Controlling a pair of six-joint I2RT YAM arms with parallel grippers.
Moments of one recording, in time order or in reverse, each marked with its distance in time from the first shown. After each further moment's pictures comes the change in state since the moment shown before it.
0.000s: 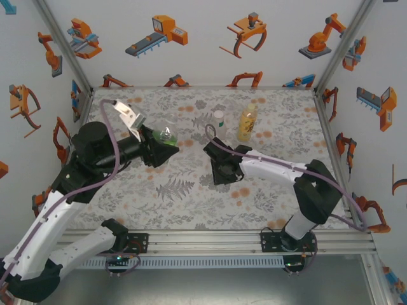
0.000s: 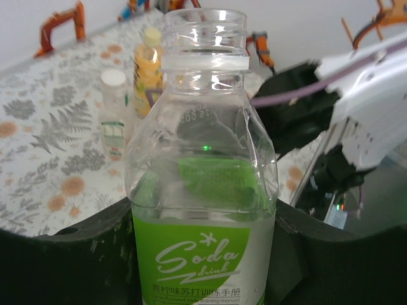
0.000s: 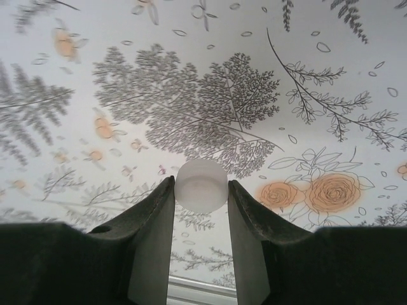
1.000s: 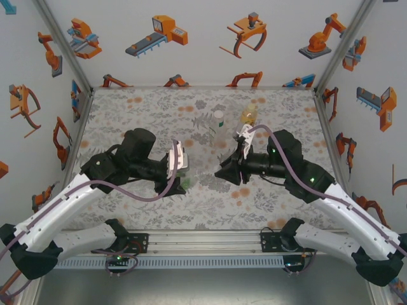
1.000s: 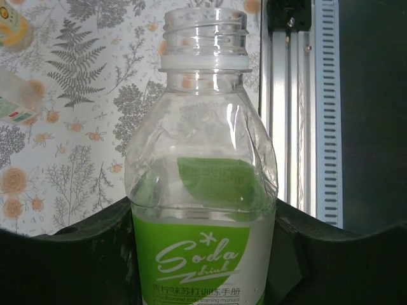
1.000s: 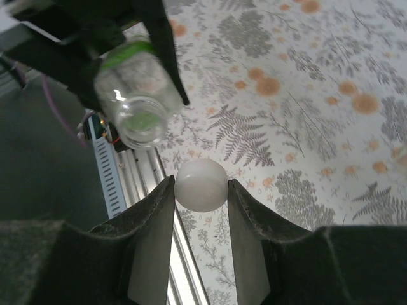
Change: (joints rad) left arm -0.216 0.159 0.003 -0.399 0.148 0.621; right arm -0.045 -0.708 -0.029 0.210 -0.607 -0.579
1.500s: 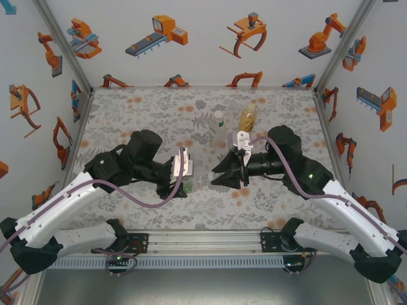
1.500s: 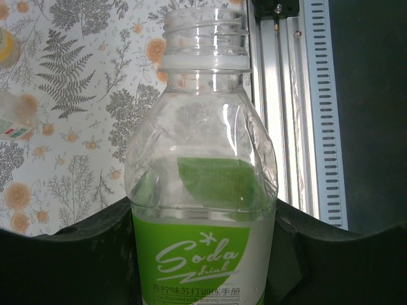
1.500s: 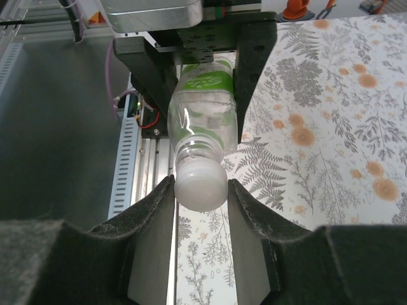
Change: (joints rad) left arm -0.063 0.030 0.037 -0.034 -0.022 0.054; right arm 0.000 0.044 0.041 0.038 -0.268 -0.211
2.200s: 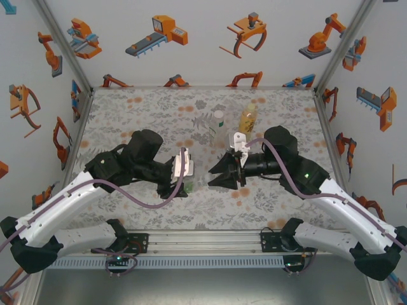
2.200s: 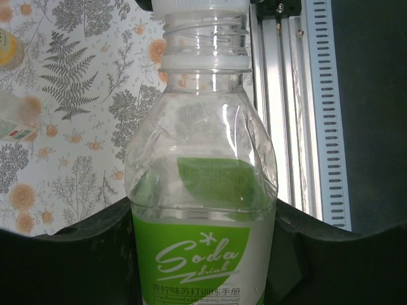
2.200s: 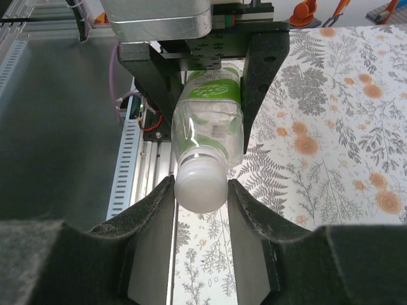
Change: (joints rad) left arm -0.006 0.004 0.007 0.000 -0.010 0.006; right arm 0.030 0.012 -0.014 0.043 0.010 -0.004
